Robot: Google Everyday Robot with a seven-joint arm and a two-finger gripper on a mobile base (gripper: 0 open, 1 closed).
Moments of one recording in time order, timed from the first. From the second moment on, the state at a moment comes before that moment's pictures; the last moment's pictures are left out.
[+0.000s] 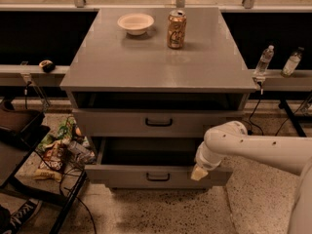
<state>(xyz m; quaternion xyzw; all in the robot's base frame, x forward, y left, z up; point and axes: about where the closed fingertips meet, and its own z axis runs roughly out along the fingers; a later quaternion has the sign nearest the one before) 0.562 -0.176 0.466 -0.60 0.79 0.02 0.13</state>
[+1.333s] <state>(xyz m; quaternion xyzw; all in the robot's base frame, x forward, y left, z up) 0.487 -0.200 0.408 -0.58 0.81 0.06 0.05</state>
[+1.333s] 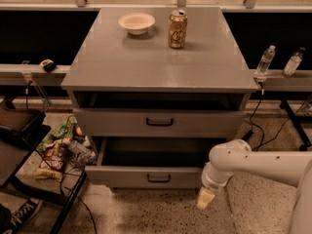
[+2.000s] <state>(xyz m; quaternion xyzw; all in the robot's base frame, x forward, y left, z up) 0.488 -0.199 0.427 -0.58 0.81 0.06 0.05</state>
